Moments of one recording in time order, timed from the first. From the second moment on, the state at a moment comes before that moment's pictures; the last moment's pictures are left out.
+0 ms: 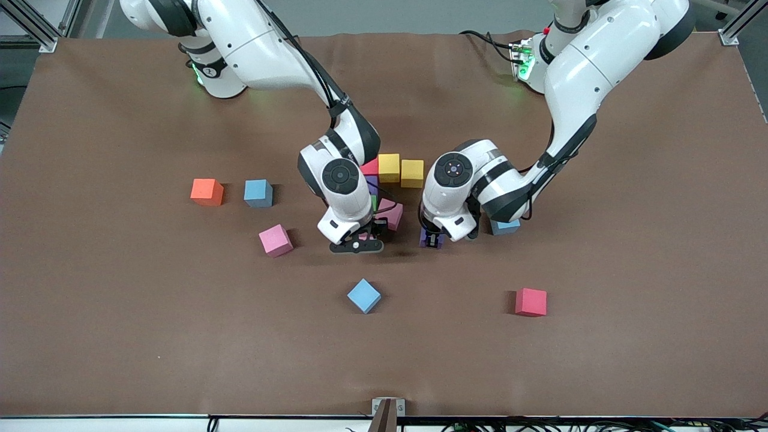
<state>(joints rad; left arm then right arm) -0.07 0.78 -0.68 -1.68 0.61 2.31 -2.42 0.78 0.77 -0.11 -1.52 0.13 2.33 0.58</state>
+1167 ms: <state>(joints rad) -0.17 0.82 -0.60 -1.60 0.61 2.31 -2.42 0.78 0.77 -0.10 -1.52 0.13 2.32 0.61</state>
